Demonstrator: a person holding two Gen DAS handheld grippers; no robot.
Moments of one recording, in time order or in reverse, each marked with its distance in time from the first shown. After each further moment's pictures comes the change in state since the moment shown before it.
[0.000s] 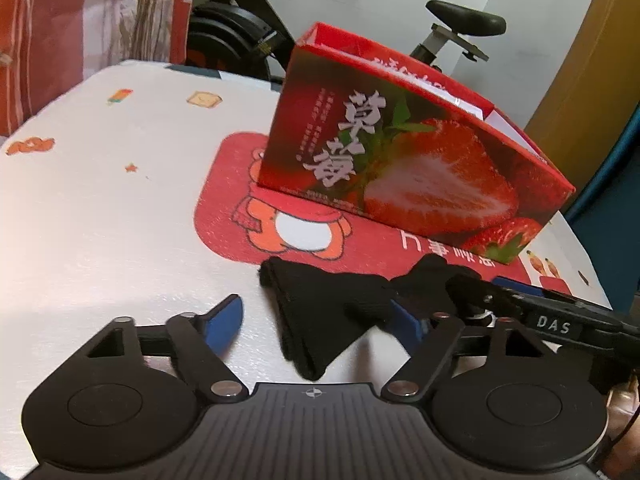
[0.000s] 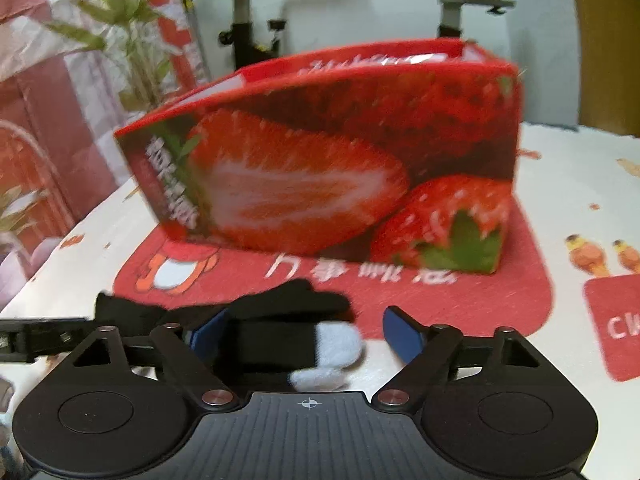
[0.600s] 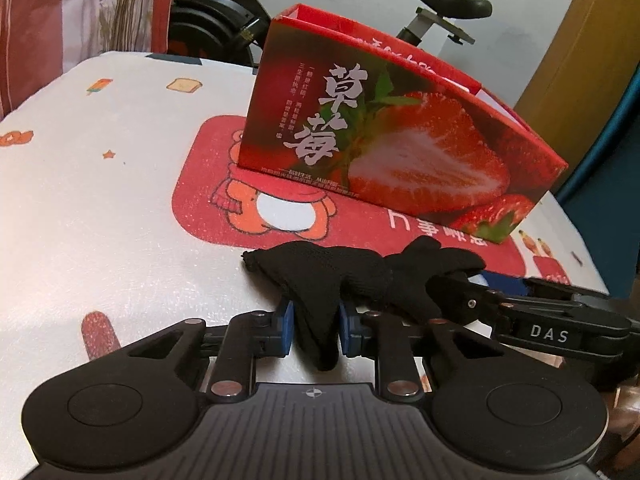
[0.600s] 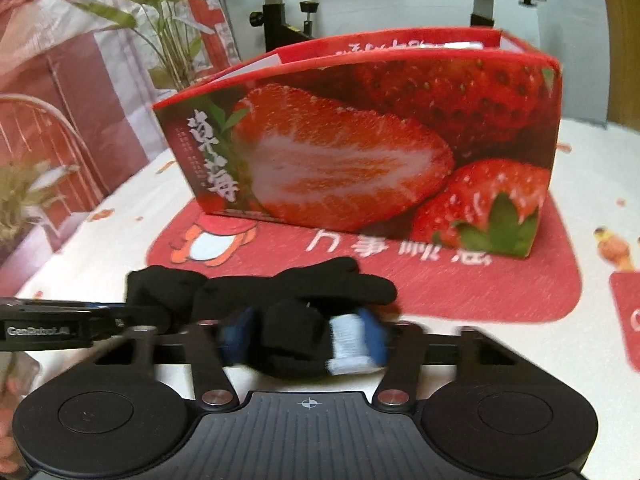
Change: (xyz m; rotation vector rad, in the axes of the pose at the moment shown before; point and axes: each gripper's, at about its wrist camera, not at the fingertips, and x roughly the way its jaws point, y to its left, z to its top) left arm 0.012 -0.005 -0.008 0.031 0.034 -0.039; right arm -0.007 0.012 -0.004 -0.015 0.055 0.081
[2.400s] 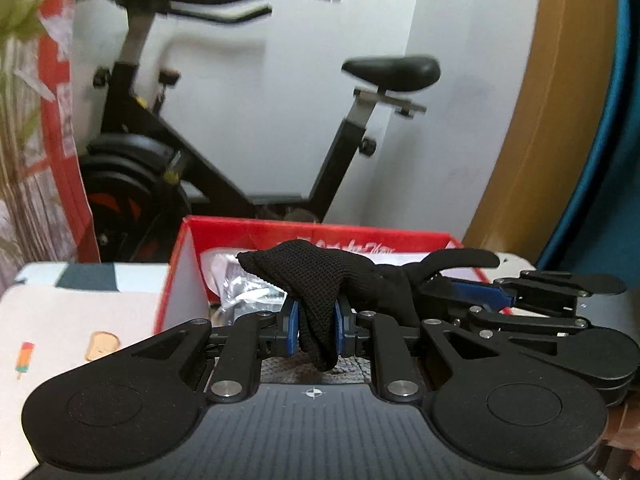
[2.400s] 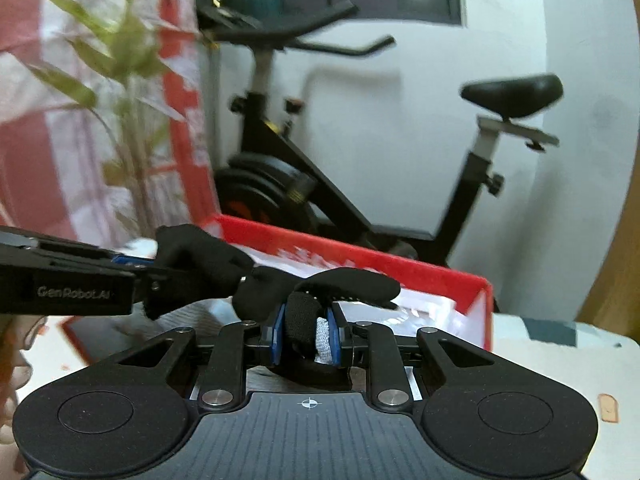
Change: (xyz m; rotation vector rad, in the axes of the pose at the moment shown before) left arm 0.043 -0.054 0.202 0.236 -0.184 -0.045; right arm 0.017 -0.030 0.203 -0.197 -0.173 -0.173
